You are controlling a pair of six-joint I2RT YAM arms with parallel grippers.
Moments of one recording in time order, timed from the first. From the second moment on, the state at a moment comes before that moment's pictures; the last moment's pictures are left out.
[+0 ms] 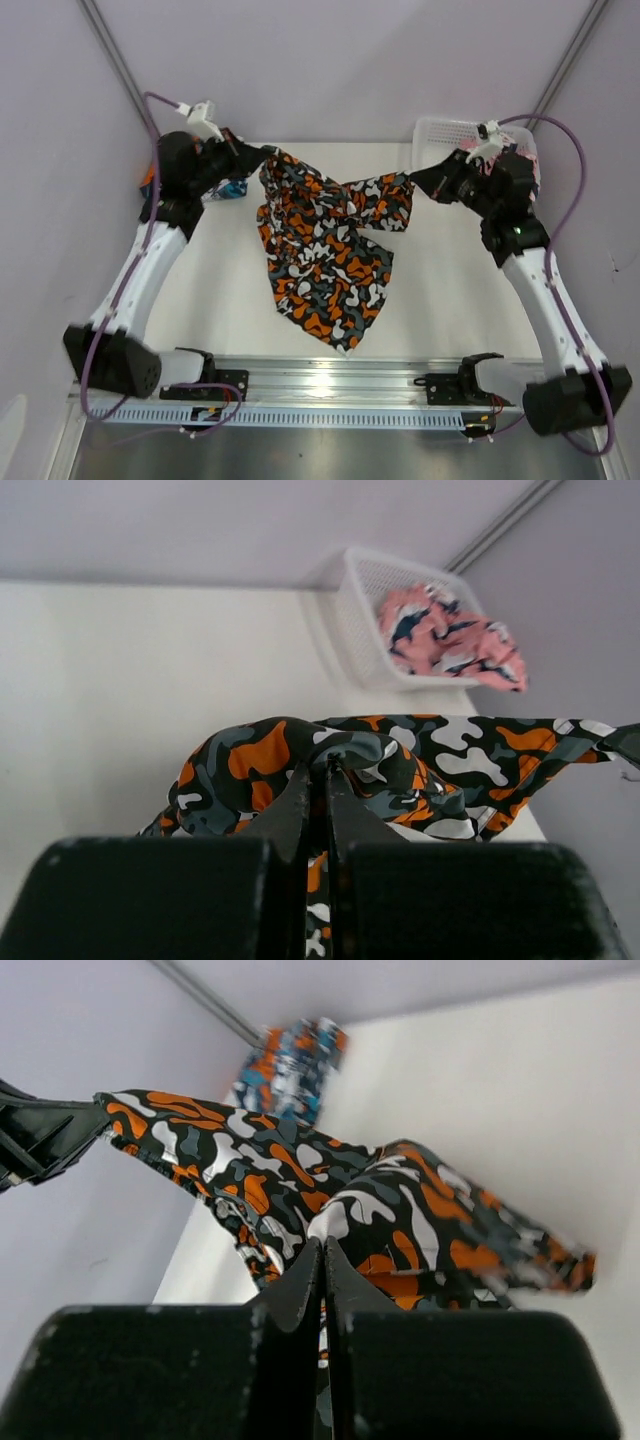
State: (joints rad) left arm -0.17 1.37 1.28 -0.10 0.41 -0.48; right arm 0.16 1.21 1.17 -0.17 -0.44 0.58
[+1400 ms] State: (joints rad) left arm -0.13 1.54 1.10 0.22 0.55 -0.65; right arm 0.17 1.35 1.13 -0.23 -0.48 0.57
